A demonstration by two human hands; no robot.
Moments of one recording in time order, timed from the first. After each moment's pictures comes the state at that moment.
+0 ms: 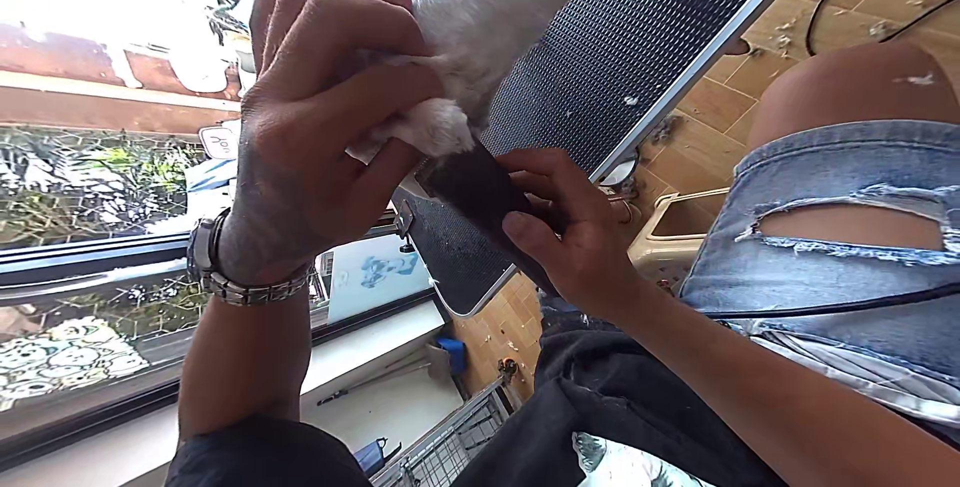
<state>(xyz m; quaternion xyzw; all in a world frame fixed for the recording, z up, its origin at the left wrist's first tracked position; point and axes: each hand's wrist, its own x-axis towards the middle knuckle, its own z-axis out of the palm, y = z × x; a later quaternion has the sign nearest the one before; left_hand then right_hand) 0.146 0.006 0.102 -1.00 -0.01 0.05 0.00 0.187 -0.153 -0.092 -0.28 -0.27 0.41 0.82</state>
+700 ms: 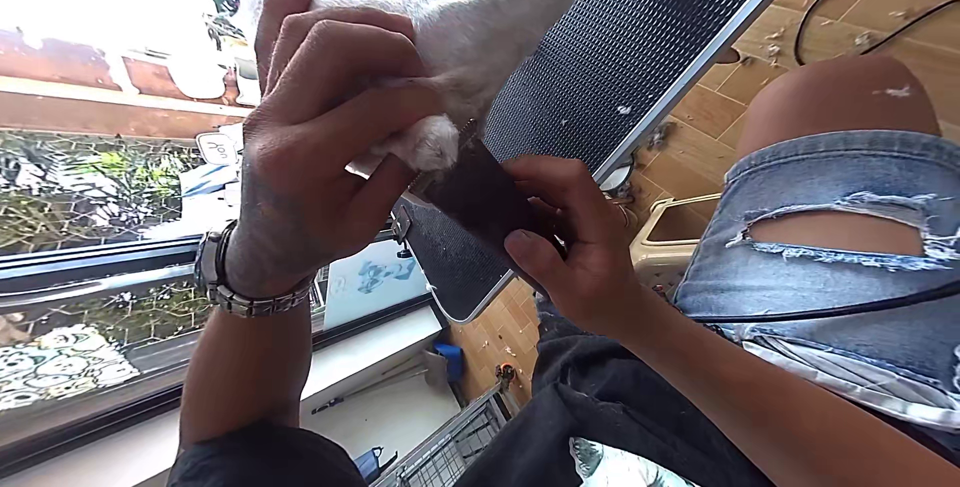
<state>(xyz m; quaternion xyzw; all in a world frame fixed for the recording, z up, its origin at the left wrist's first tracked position) 0.143 0.004 0.100 -1.00 -0.01 0.03 -0.01 0.191 -0.157 -0.088 -0.28 -0.29 0.33 0.85</state>
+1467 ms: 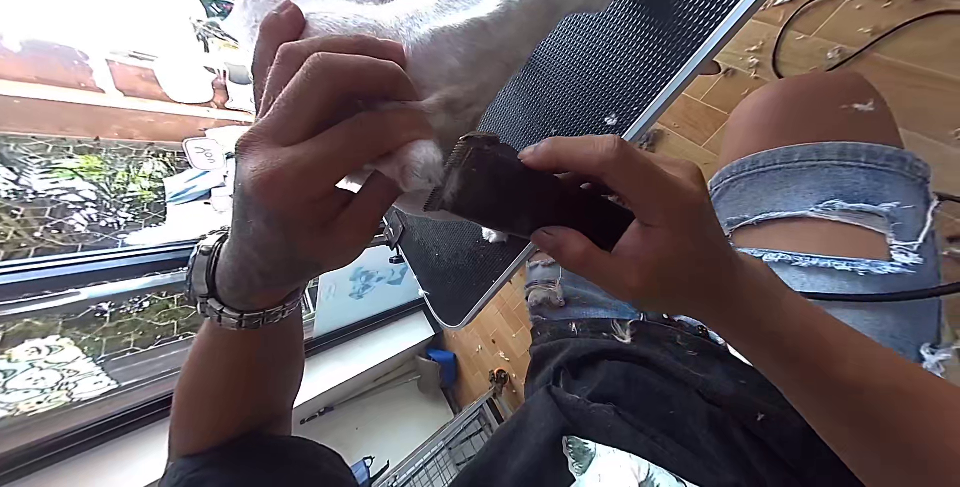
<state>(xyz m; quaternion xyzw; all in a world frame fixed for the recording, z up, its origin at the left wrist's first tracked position) 0.137 0.001 0.104 -1.00 -0.01 0.05 -0.03 0.260 -0.170 -0.097 -0.42 -0.46 0.23 0.74</state>
